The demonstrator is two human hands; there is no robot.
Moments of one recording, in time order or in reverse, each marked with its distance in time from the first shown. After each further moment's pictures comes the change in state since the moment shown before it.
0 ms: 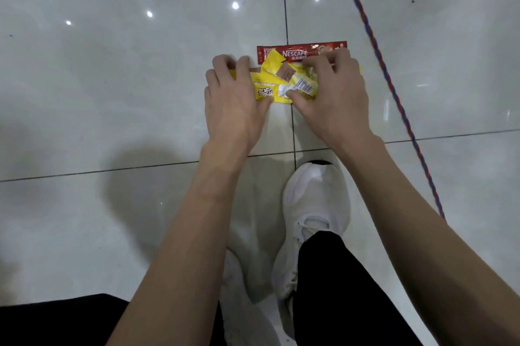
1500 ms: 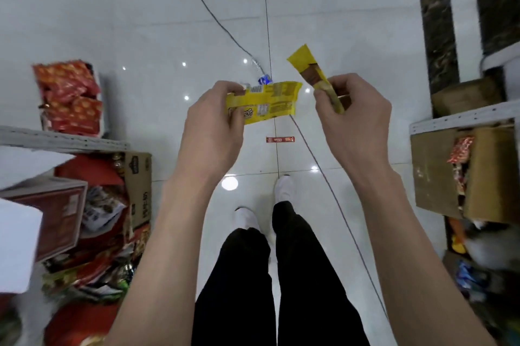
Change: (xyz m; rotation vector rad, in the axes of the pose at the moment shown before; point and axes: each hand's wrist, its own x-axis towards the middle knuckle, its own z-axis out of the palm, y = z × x) left_hand -0.253 0.176 -0.666 -0.396 0.187 0.096; right_hand -0.200 -0.313 -0.627 0.490 0.353 0.034
